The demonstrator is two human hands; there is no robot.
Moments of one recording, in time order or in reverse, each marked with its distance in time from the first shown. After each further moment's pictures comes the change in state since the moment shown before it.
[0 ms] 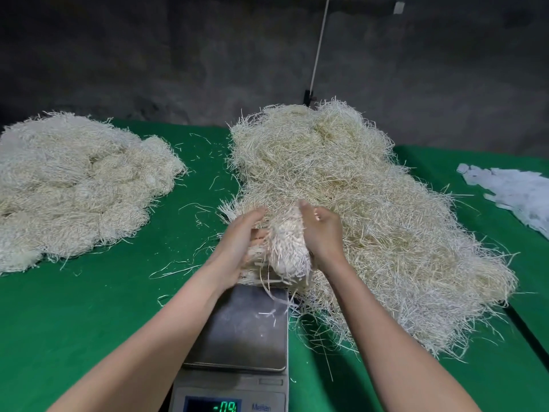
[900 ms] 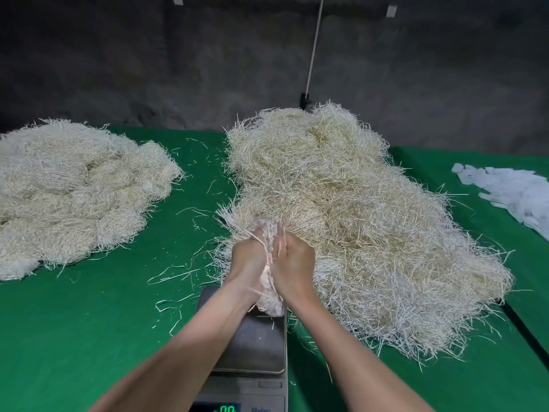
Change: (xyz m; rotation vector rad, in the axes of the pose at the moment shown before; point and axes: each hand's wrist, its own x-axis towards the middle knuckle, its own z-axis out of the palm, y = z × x) left_hand 0.012 -0.026 0.026 -0.162 0.189 -0.126; right_hand -0.058 0.008 0.039 -0.049 0.009 -0.266
